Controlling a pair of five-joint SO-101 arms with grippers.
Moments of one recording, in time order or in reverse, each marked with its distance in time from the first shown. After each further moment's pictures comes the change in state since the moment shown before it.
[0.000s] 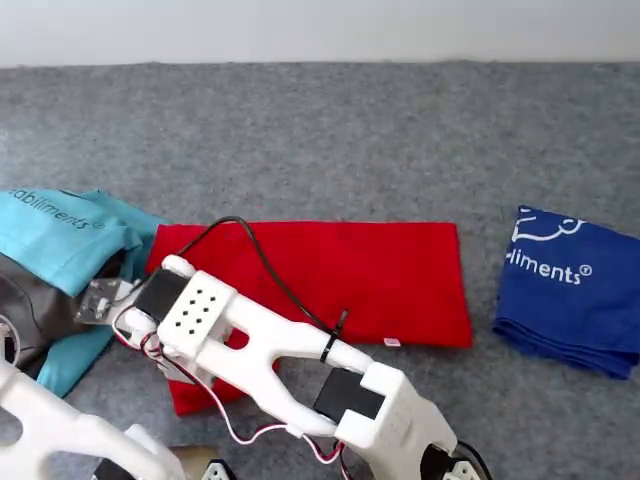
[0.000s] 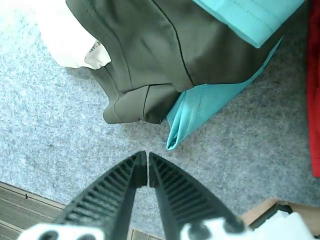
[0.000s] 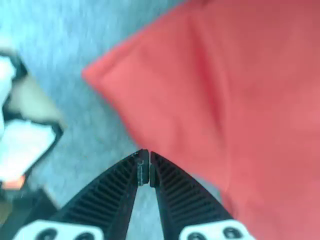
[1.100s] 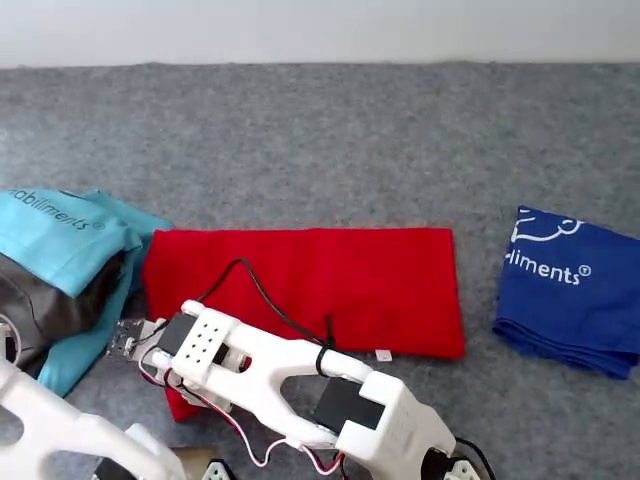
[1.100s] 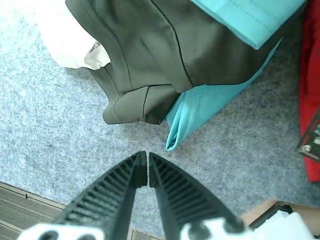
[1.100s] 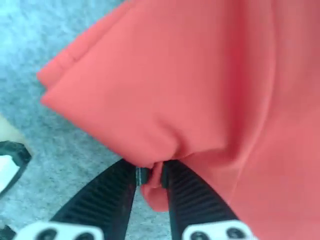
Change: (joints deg) left arm 0.0 0.0 0.0 0.0 0.0; right arm -2.5 0.4 24.4 -23.6 -0.1
